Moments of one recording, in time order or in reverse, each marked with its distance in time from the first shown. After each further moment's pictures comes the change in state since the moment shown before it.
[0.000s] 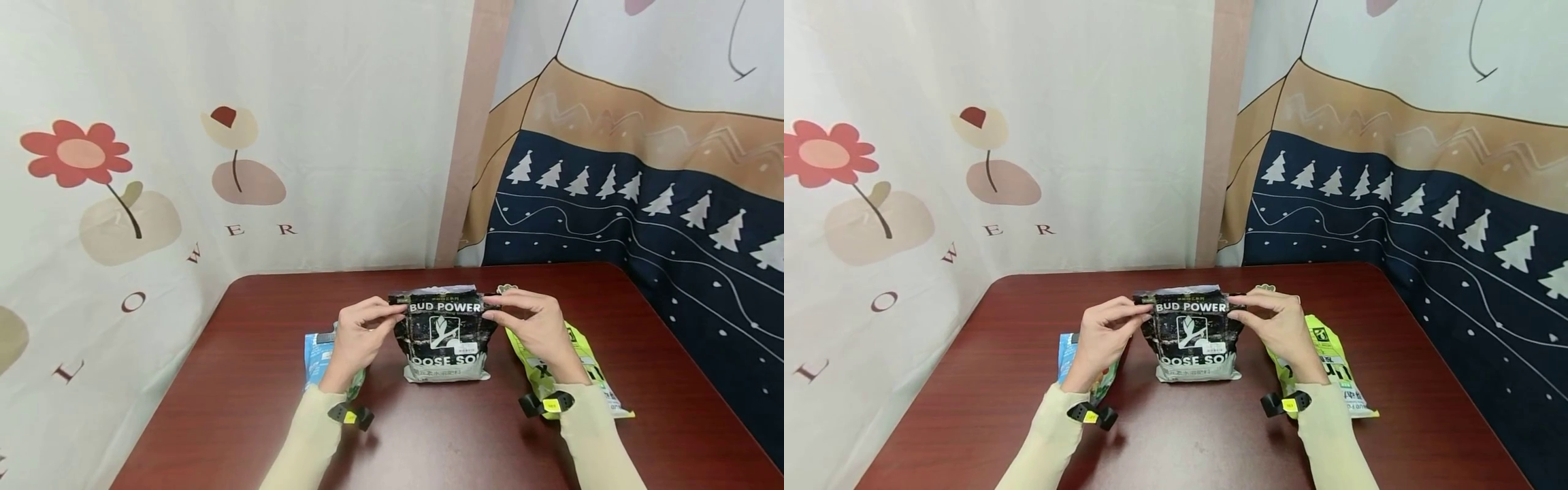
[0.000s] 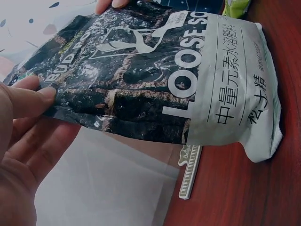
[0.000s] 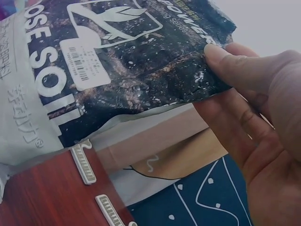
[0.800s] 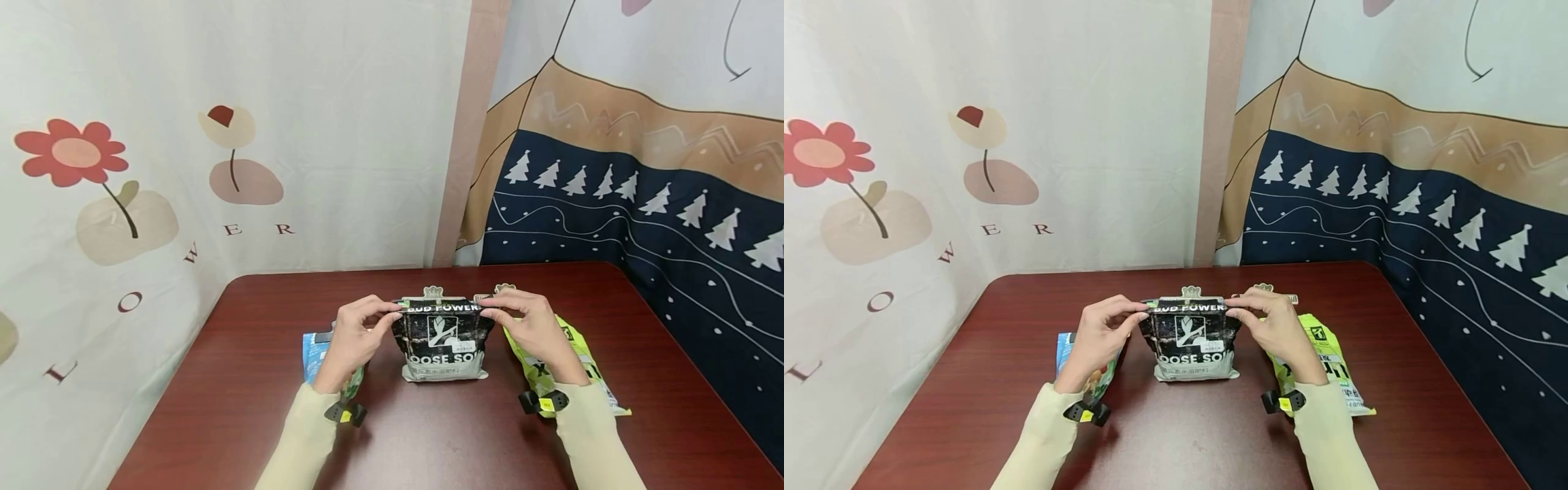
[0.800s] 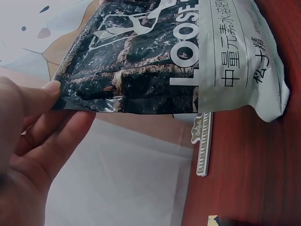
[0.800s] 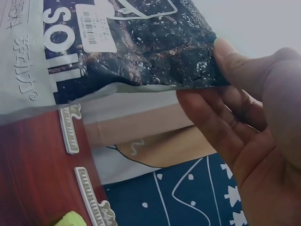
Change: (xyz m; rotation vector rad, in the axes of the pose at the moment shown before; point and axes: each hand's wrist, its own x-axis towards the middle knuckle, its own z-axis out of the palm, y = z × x) left_hand 0.002 0.000 -0.006 0.195 -0.062 -0.009; right_hand 0.004 0.000 -0.002 -0.270 -0.093 -0.160
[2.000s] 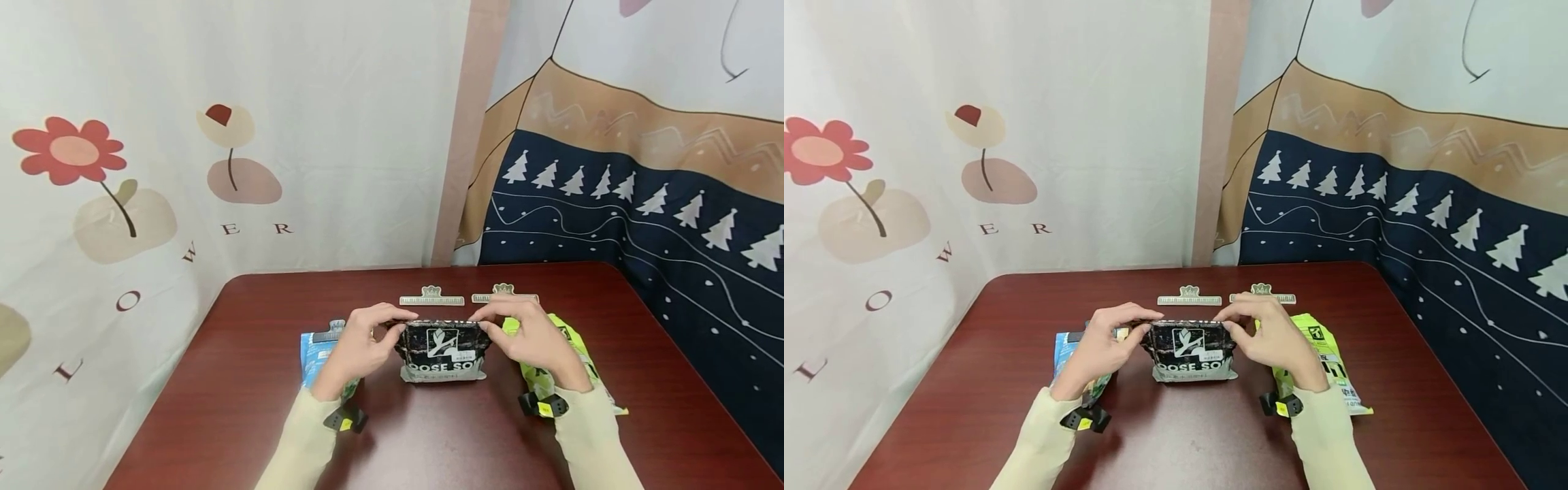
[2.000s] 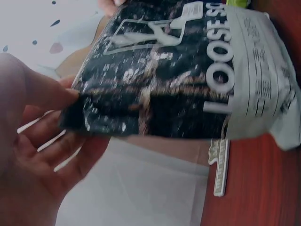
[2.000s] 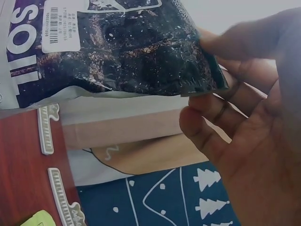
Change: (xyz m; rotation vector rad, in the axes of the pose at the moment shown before) left_hand 0.001 0.021 0.002 0.047 -0.195 0.075; right_hand -0.002 -0.026 -0.010 -0.022 -0.187 -0.032
